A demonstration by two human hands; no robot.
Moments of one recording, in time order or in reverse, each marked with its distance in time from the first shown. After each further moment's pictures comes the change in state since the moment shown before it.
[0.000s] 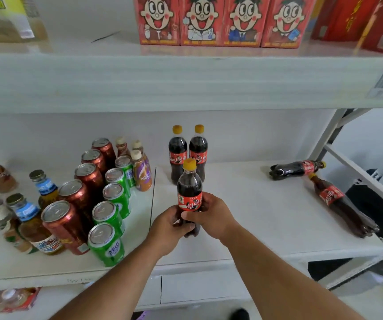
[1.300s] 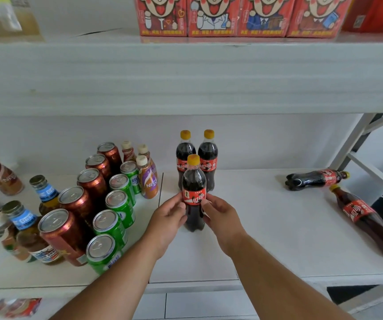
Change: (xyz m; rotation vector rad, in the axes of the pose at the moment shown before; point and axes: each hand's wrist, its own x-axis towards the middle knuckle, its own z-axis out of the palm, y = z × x) left_hand 0.029 0.031 -0.013 -0.303 0.141 -0.061; right_hand 0.044 0.022 0.009 0.368 0.141 0.123
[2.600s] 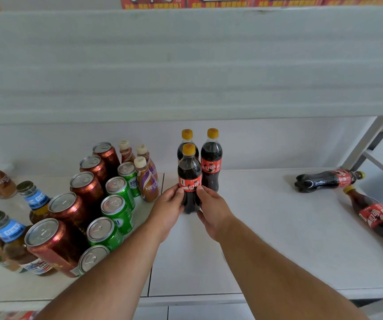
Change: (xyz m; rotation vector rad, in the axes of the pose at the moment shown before) left_hand 0.071 0.000 -0.005 -0.018 0.057 -0.053; right_hand 0.047 -0.023 0.032 0.163 -0.058 0.168
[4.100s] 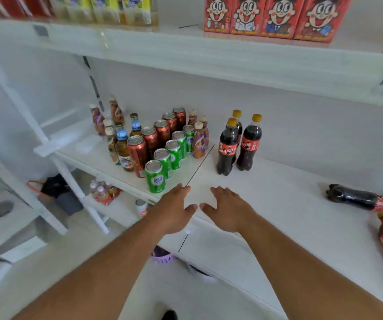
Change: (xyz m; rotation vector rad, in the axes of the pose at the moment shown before) left_hand -0.258 0.015 0.034 0.994 0.267 -0.095; right_hand -0.161 -0.007 -0.061 -1.622 -0.507 -0.457
